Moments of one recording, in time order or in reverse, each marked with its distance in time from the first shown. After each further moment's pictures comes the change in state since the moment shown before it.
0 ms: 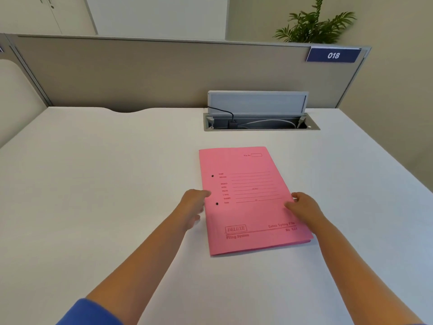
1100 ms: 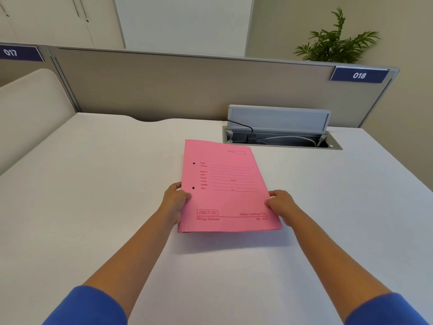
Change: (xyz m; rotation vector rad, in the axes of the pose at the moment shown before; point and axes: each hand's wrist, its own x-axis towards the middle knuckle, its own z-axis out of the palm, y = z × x) left_hand 0.051 0.013 -0.077 -0.297 0.207 0.139; right_hand 0.020 -0.096 0.050 0.228 -0.126 -0.101
